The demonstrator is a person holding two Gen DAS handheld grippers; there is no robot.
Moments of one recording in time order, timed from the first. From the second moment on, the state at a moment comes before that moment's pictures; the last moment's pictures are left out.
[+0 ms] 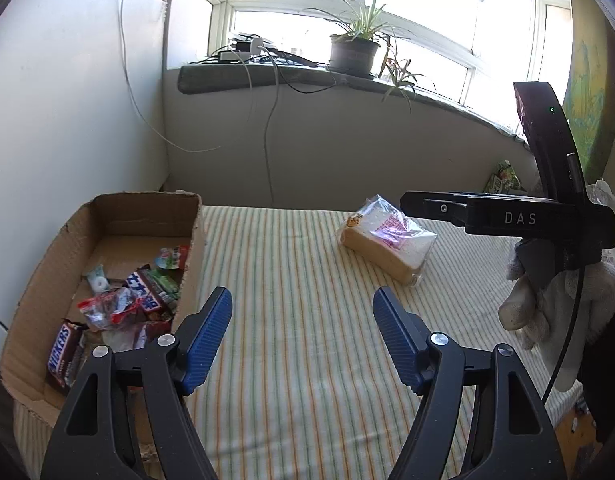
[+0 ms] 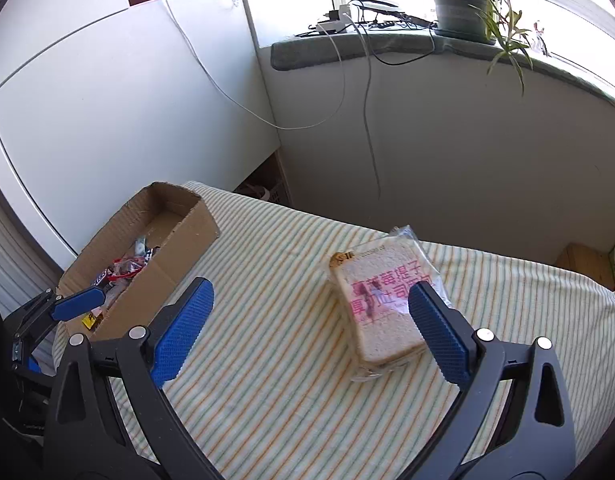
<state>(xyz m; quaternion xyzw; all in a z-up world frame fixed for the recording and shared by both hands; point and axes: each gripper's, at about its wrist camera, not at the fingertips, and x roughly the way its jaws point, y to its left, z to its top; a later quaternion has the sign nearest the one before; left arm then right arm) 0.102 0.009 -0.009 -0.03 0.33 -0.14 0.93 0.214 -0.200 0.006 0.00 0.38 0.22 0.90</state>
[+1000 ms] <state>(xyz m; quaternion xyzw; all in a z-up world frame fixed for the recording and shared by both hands) 0.213 -0.071 -0.065 -0.15 0.44 -0.22 0.86 0.317 -0.251 -0.074 0.02 0.48 0.25 0.84</state>
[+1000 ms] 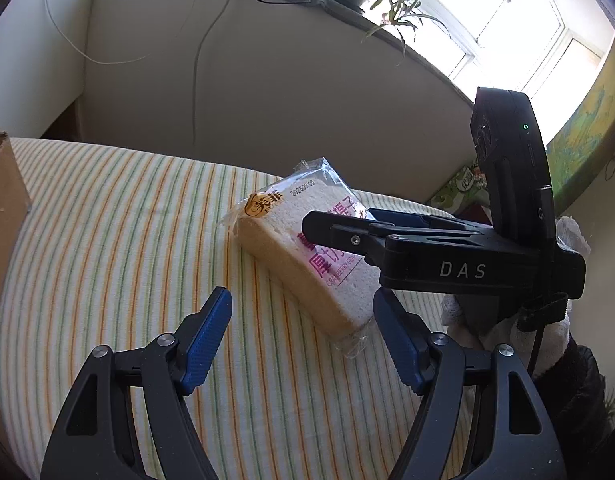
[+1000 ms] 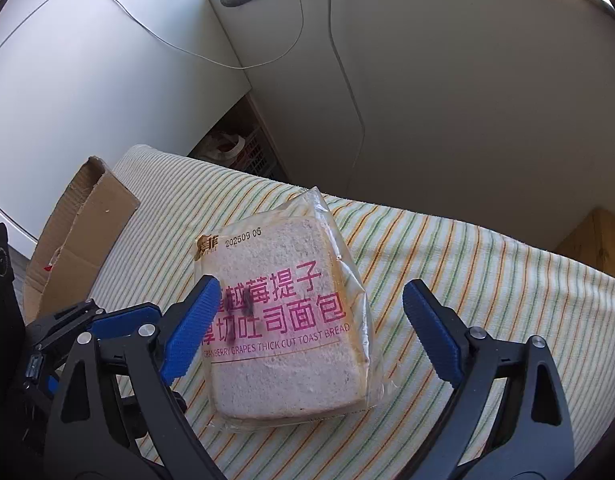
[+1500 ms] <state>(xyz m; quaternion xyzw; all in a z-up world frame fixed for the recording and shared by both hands) 0.230 -0.089 -0.075 -0.14 0.46 -0.23 0.85 0.314 -0.245 -0.083 0.06 0.50 0.28 0.82</state>
